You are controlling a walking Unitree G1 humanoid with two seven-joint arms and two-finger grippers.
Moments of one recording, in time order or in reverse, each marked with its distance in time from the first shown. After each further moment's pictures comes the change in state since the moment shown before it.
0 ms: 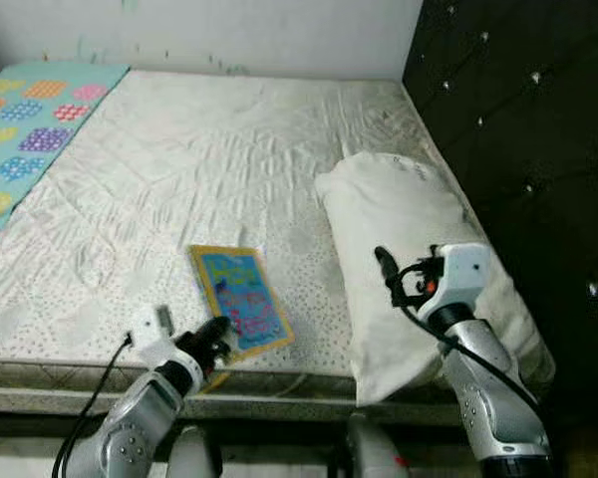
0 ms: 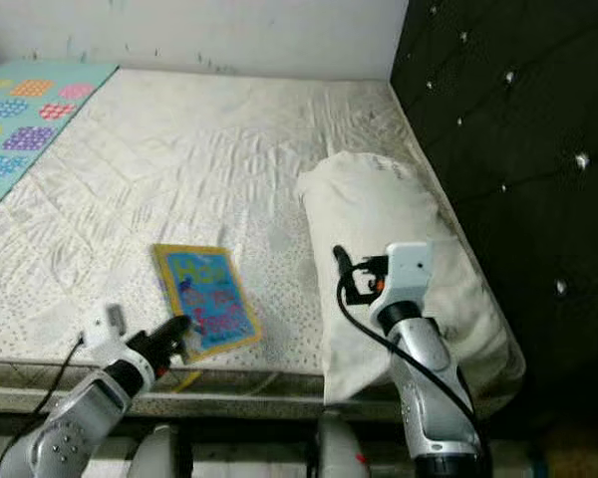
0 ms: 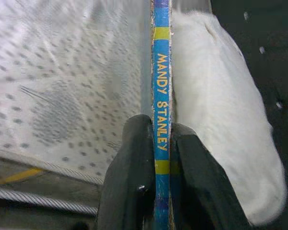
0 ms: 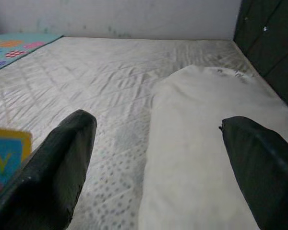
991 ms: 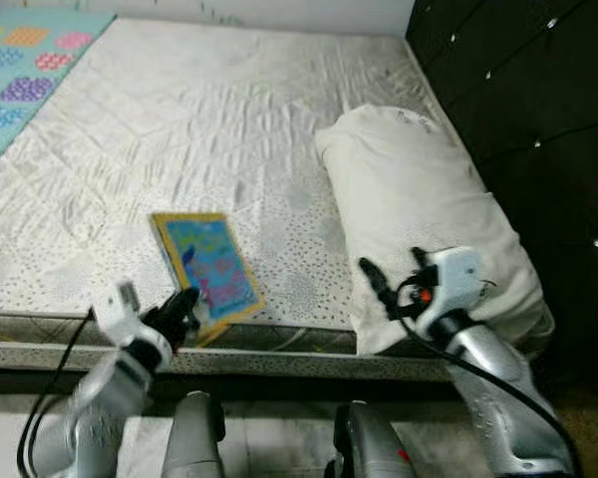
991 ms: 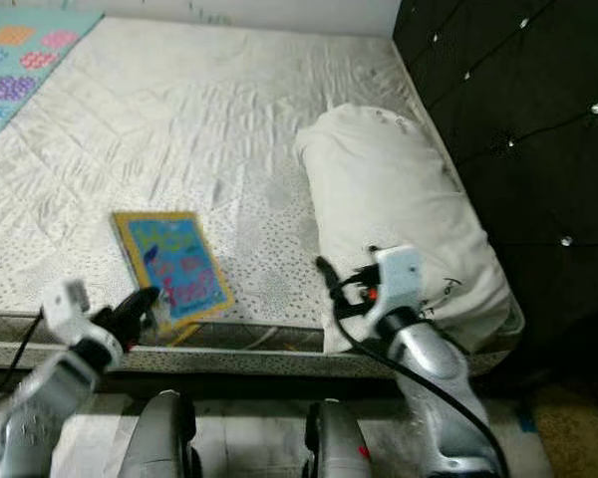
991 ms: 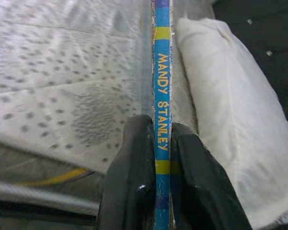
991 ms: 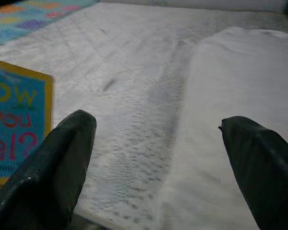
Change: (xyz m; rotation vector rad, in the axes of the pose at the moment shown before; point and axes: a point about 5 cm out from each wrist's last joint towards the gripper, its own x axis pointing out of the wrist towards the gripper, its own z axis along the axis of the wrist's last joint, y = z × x) left arm 0.005 0.005 0.042 0.073 -0.070 -0.087; right arm -0.019 -0.002 0.007 -0.037 0.027 0.123
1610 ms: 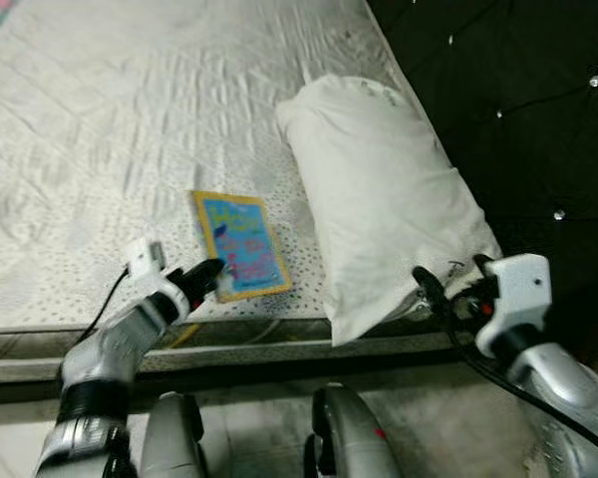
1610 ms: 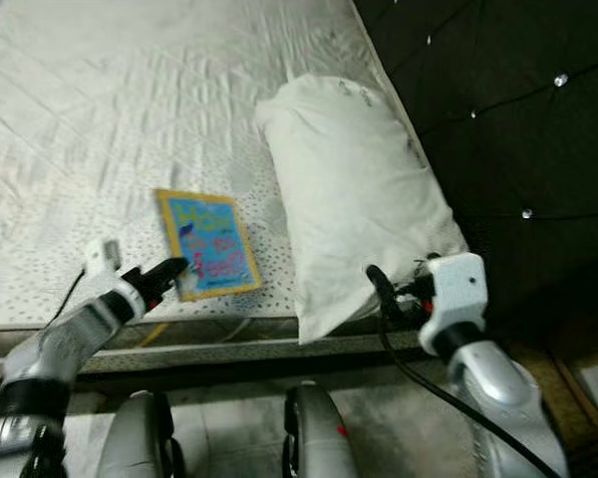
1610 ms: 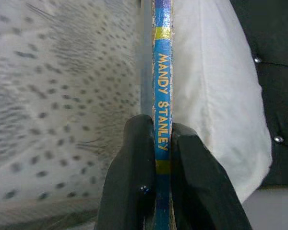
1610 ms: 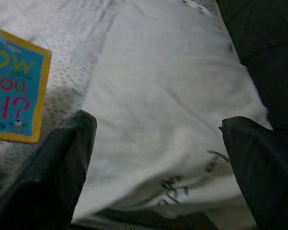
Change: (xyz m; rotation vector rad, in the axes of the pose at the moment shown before) left arm 0.064 -0.001 0.016 -0.038 0.126 -0.149; right arm -0.042 -0.030 0.020 -0.132 0.056 -0.119
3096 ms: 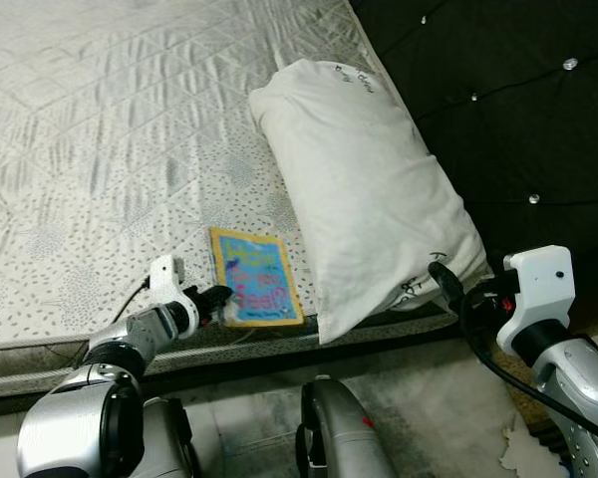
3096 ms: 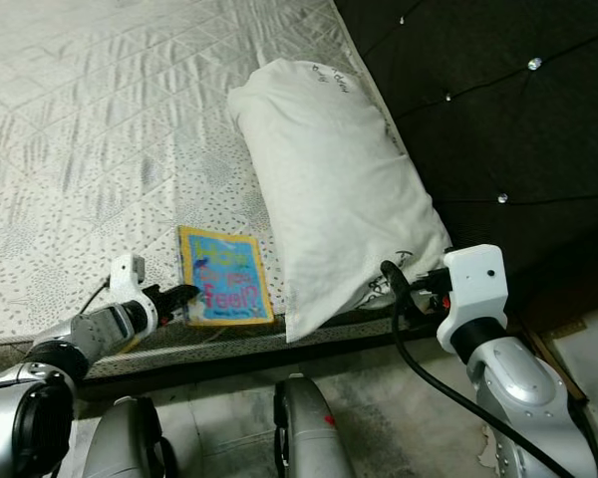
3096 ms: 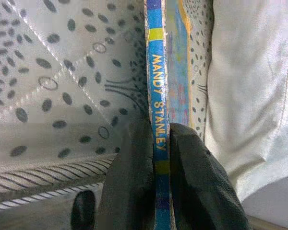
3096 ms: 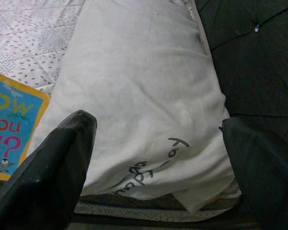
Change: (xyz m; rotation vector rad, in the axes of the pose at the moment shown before) left arm 0.012 0.029 -0.023 0.037 0.215 0.200; right arm -0.008 -0.008 0.017 -0.060 0.015 -0.031
